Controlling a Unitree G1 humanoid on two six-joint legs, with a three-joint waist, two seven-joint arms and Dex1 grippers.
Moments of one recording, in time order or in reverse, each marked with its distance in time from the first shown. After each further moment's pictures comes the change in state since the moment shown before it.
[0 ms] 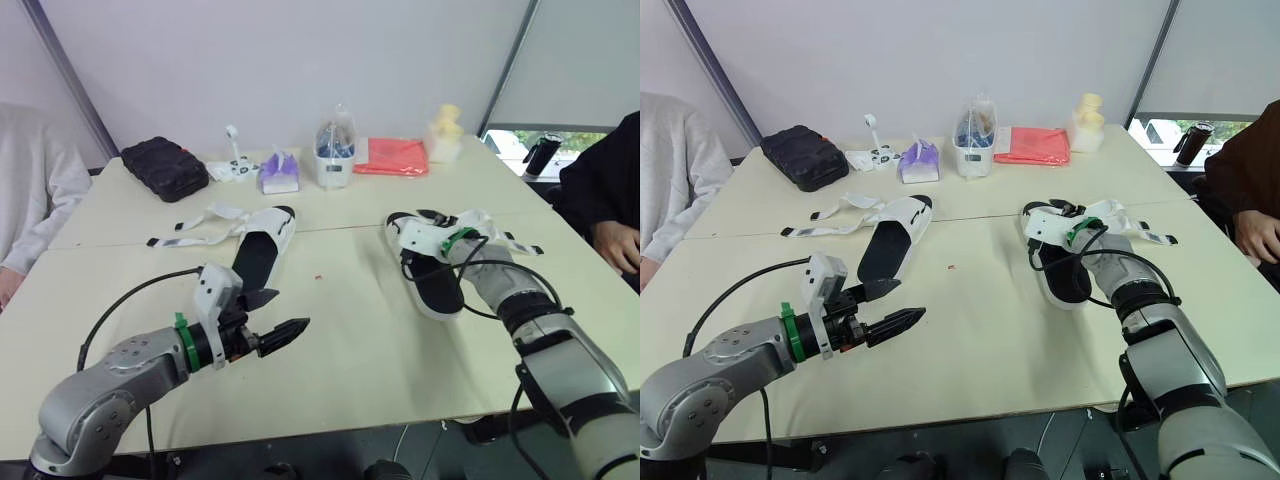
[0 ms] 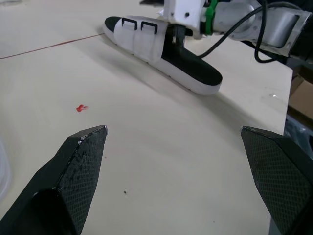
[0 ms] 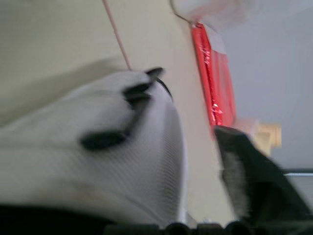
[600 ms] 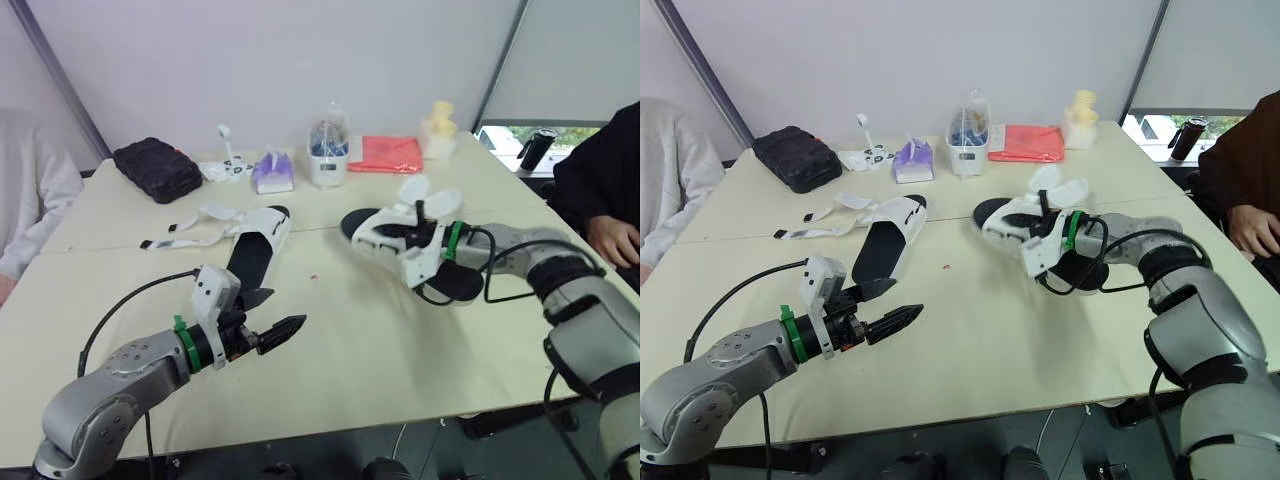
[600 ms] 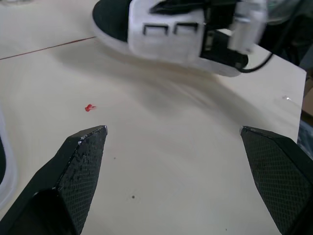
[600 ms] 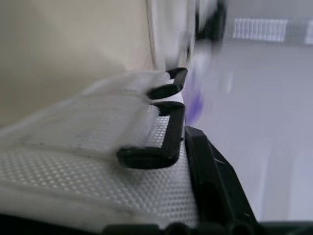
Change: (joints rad) left arm 0.020 -0.019 0.000 0.004 0.036 -0.025 0.017; right arm -0.242 -0.183 0.382 -0.002 -0.508 -0.867 -0.473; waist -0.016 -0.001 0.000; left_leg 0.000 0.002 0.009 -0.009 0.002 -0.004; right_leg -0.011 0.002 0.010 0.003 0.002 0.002
